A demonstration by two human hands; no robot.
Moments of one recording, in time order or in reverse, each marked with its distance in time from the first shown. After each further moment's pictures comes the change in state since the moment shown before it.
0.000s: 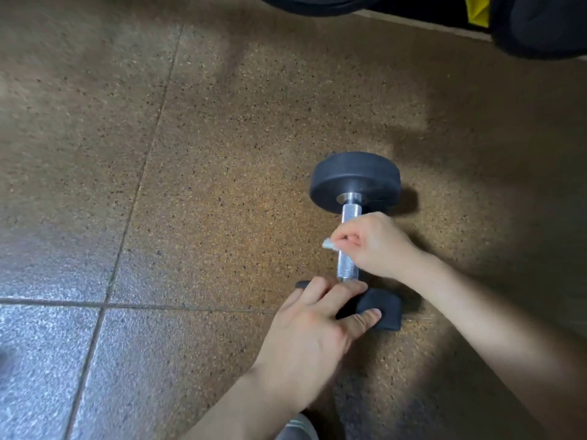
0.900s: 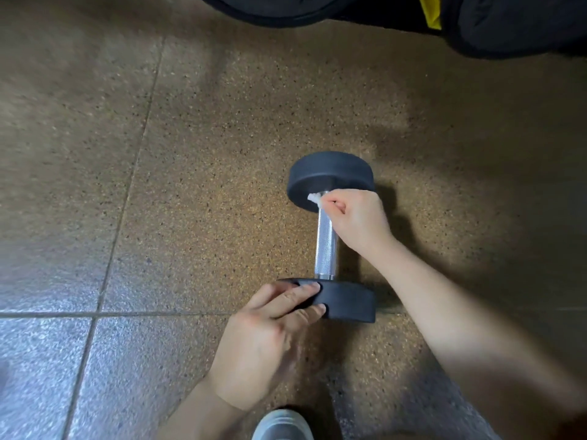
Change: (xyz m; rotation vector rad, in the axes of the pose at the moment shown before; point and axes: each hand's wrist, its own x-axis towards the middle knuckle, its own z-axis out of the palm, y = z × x) left_hand -0.025 -0.025 0.004 -0.112 0.140 -0.020; right_hand 0.023 0.006 0.008 0.073 0.427 0.080
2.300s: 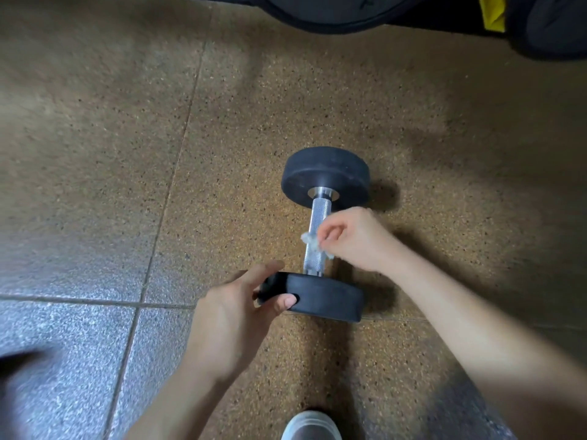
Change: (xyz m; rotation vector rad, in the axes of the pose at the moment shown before) left_hand -0.008 -0.029 -0.059 -0.071 -0.065 -0.683; right_hand -0.010 -0.052 0.006 0.256 -0.437 0.160
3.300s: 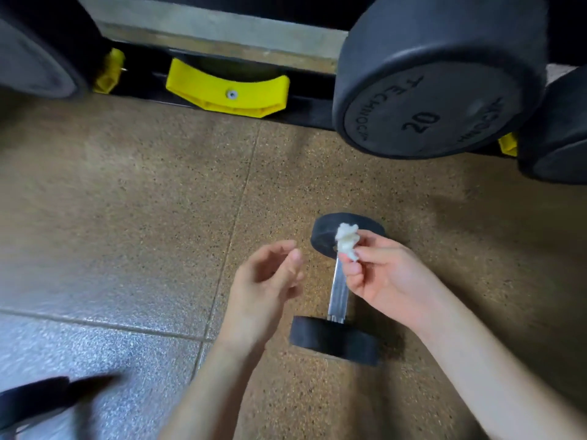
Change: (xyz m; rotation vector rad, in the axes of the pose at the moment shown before) left_hand 0.033 0.041 -0.112 -0.961 0.114 -0.170; right_hand -0.028 -0.142 -0.026 1.359 -0.128 0.309
